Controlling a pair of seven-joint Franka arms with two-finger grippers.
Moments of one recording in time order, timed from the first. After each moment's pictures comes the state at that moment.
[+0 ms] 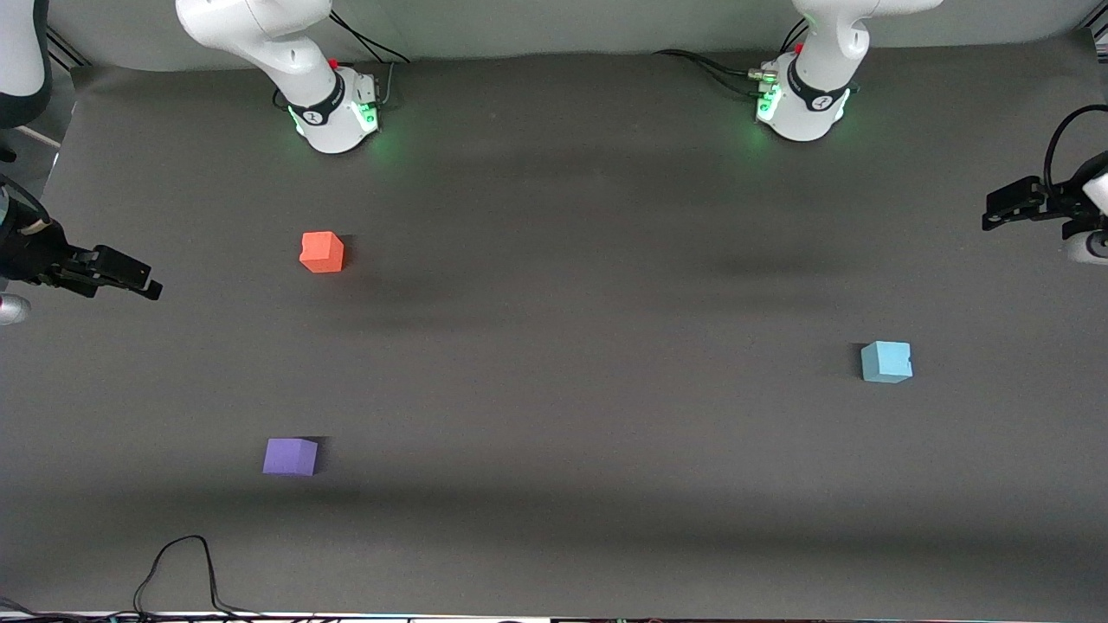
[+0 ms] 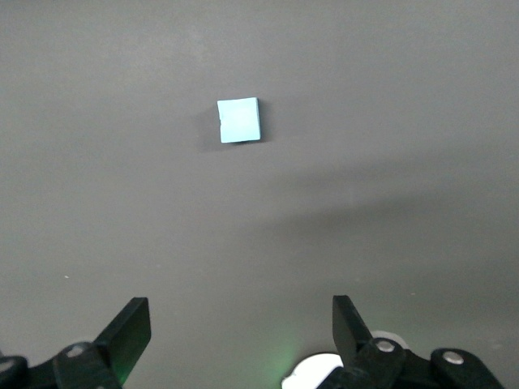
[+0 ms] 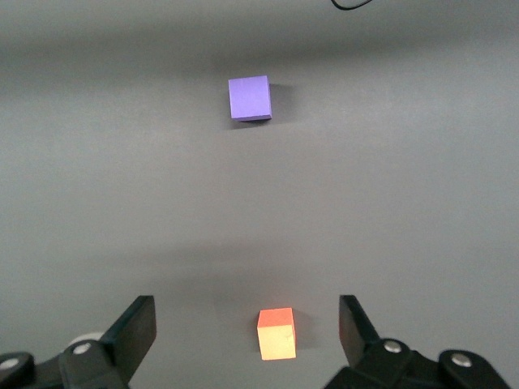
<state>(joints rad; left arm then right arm) 0.01 -0.04 0.08 -1.73 0.05 1.55 0.26 0.28 0.04 -0.35 -1.63 0.09 1.69 0.03</state>
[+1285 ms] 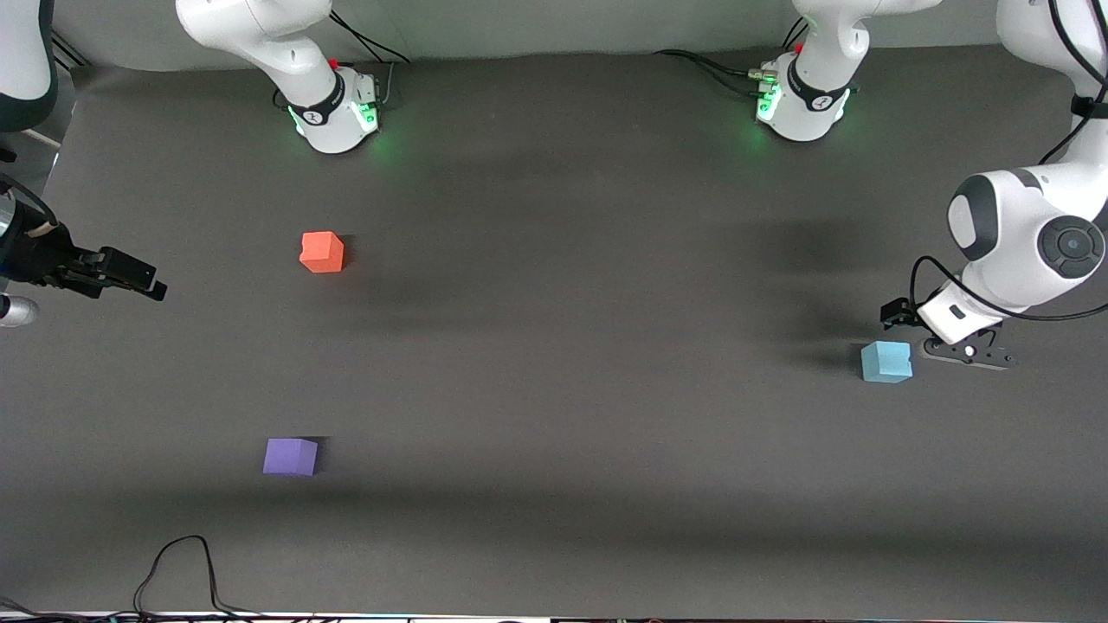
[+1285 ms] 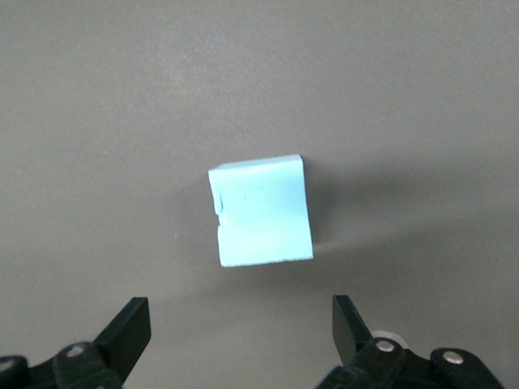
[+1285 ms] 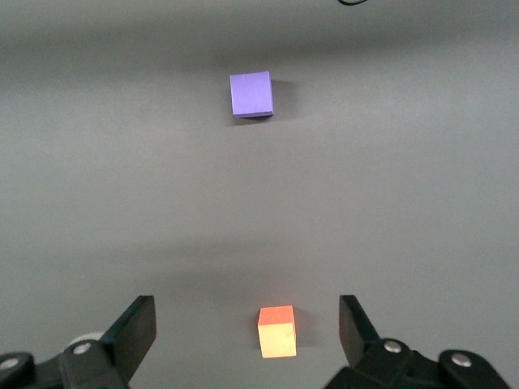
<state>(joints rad) 0.04 0.25 0.09 -2.19 0.06 2.44 0.28 0.28 0.05 -0.35 -1.63 0.09 1.68 0.03</state>
